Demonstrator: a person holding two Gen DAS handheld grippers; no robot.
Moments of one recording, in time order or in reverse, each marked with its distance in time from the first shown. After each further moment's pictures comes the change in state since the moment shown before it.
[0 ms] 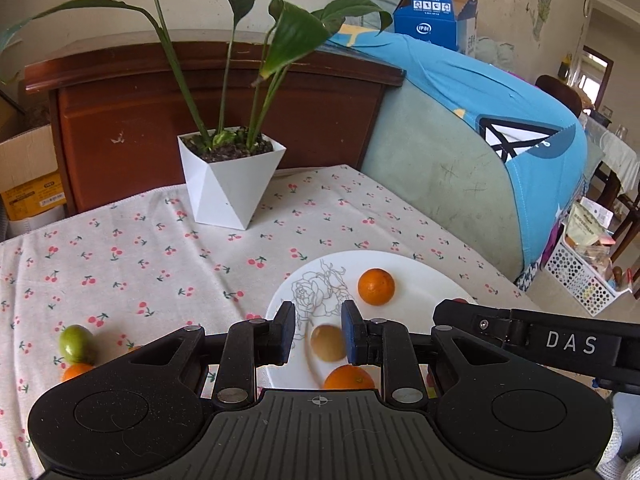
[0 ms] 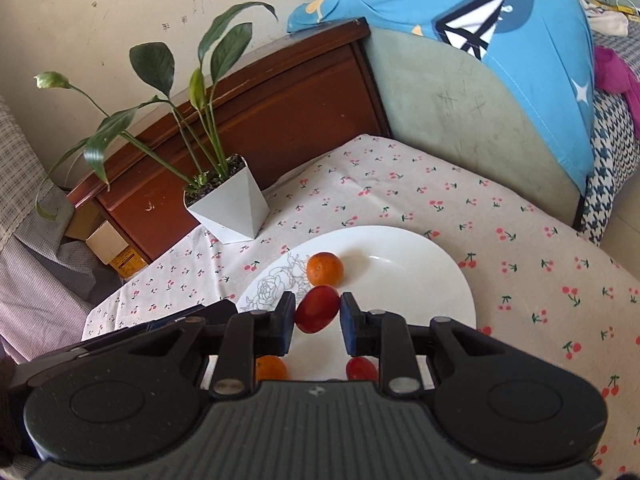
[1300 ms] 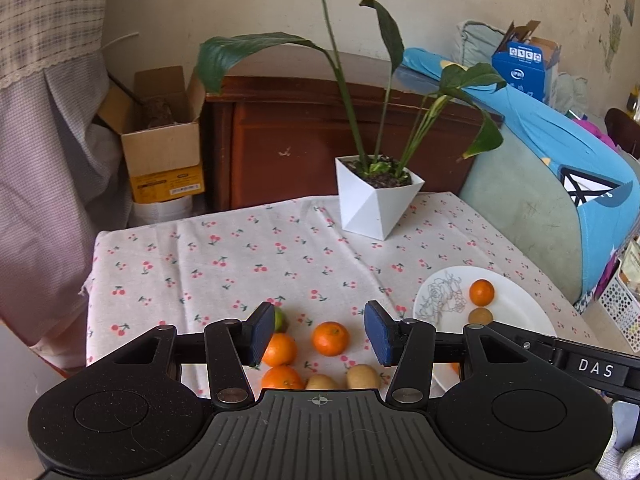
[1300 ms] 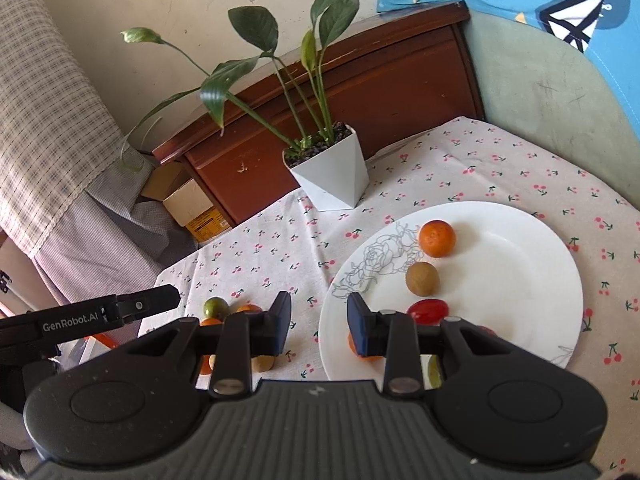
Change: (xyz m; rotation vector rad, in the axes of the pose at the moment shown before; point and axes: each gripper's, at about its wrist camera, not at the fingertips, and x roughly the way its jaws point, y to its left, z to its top) left arm -0.094 0.082 -0.001 -0.126 -0.022 0.222; right arm 0.002 0.053 -0.024 -0.156 0.045 0.226
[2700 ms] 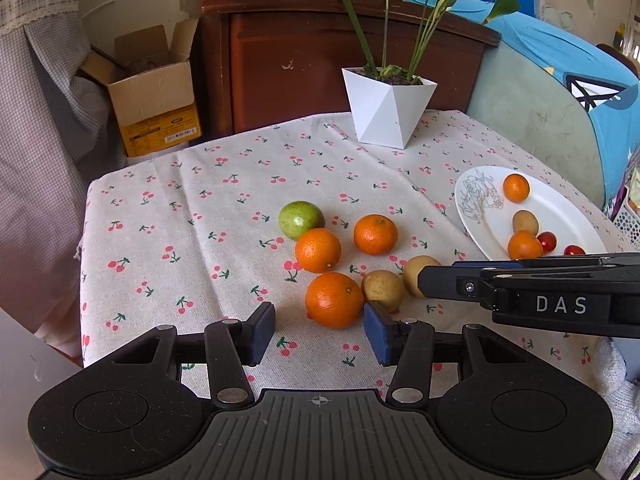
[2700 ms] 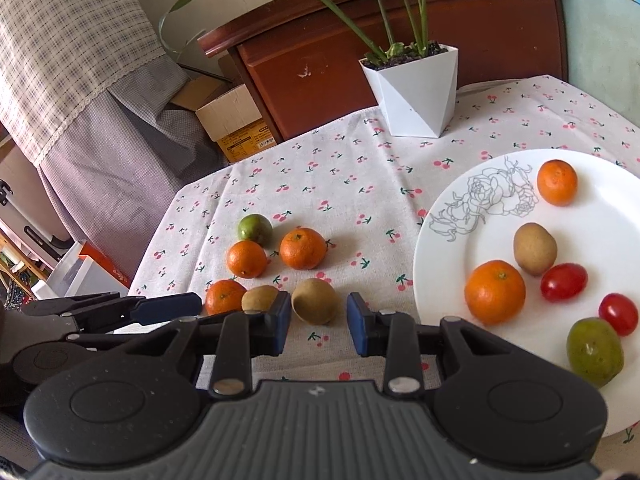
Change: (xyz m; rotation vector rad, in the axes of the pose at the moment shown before) left arm 0.034 0.023 -0.055 0.137 0.112 -0.014; right arm 0.071 0.043 -0.034 -0.130 0.154 0.040
